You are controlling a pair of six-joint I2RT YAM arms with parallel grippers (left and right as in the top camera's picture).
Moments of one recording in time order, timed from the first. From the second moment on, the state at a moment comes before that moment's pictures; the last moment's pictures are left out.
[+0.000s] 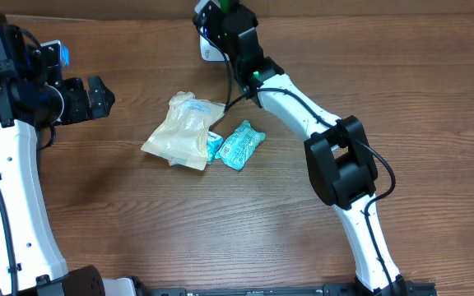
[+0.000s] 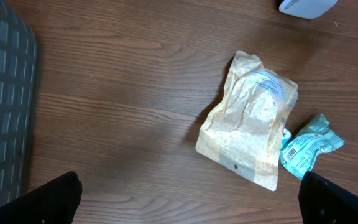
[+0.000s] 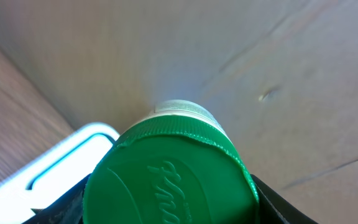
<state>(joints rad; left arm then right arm) 0.26 1.56 1.80 -1.34 0.17 0.01 0.51 2.45 2.02 0.22 0.28 -0.70</state>
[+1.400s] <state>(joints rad) 0.26 1.56 1.80 -1.34 0.17 0.01 0.59 2.26 2.02 -0.29 0.19 -0.50</state>
